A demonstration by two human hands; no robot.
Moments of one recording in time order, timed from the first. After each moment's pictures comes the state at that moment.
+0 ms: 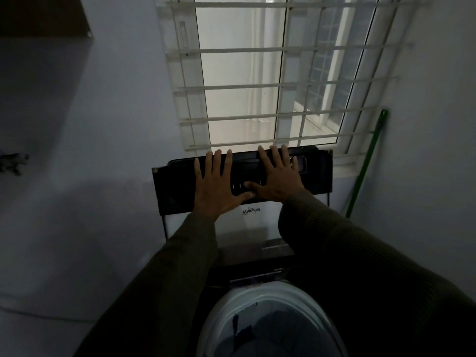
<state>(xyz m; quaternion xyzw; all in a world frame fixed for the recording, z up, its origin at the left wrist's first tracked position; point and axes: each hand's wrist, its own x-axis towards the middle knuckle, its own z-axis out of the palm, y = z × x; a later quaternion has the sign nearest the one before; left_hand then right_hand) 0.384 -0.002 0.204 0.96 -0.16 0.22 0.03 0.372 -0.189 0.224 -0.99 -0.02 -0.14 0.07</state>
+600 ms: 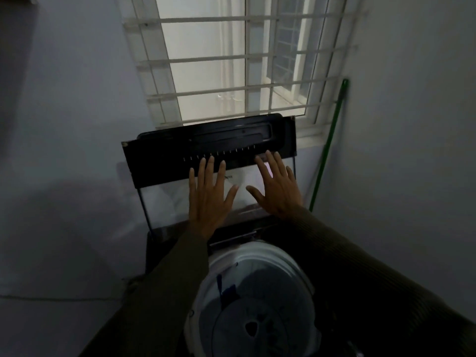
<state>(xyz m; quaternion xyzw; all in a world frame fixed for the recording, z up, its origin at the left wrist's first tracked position) 0.283 -0.030 0.139 0.94 -0.21 0.27 0.10 0.254 -0.227 0.148 -0.98 0.00 -0.19 0.06</state>
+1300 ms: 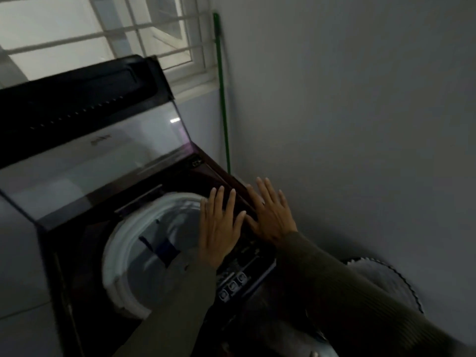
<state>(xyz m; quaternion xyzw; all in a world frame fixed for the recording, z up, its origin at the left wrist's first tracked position) 0.038 -0.179 0.018 0.90 -0.40 0.10 0.16 -0.047 -0.324 0.033 -0.98 0.19 -0.05 0.06</state>
